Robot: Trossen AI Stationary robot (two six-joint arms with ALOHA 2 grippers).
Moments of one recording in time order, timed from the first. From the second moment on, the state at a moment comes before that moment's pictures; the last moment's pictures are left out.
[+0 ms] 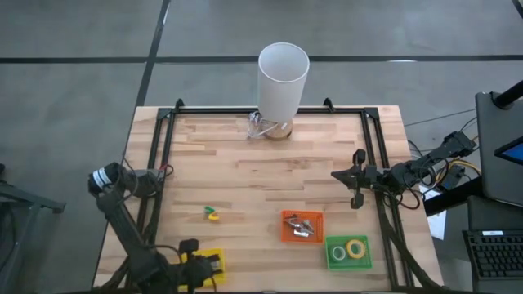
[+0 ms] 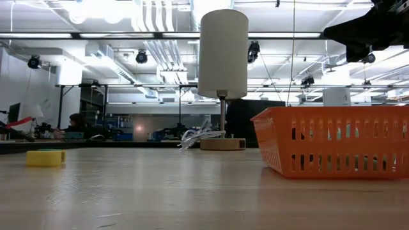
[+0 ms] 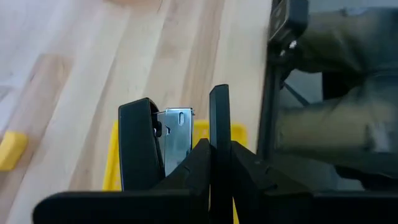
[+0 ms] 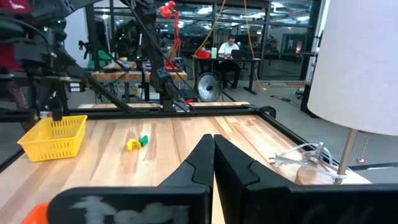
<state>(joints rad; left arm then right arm) -1.03 1.74 1.40 -0.81 -0.54 -1.17 0.49 0.32 0.11 0.26 0.66 -0.03</state>
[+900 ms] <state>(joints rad) -1.03 1.75 1.07 -0.49 -0.48 -1.35 0.49 0.32 0.11 0.26 0.66 -0.03</state>
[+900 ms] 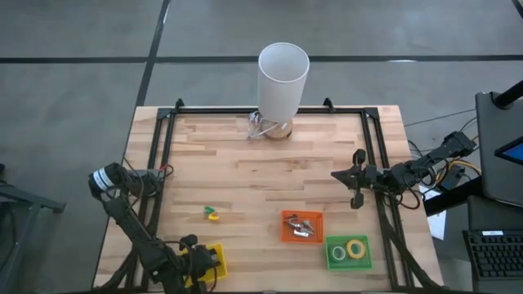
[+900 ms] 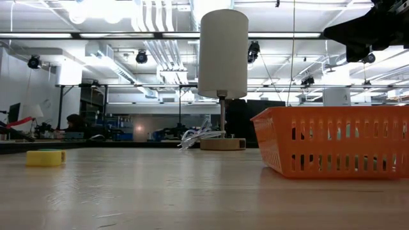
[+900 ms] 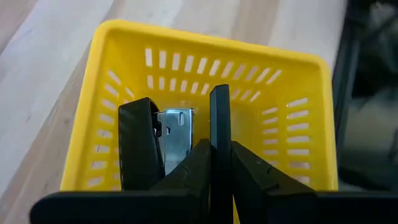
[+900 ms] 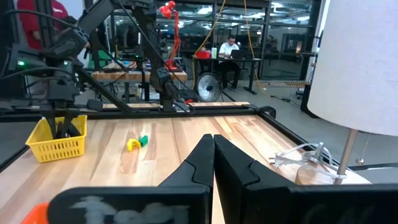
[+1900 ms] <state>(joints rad) -0.99 1.58 1.08 -0.70 -0.66 -1.51 0.49 0.32 0.11 0.27 0.66 -0.03</state>
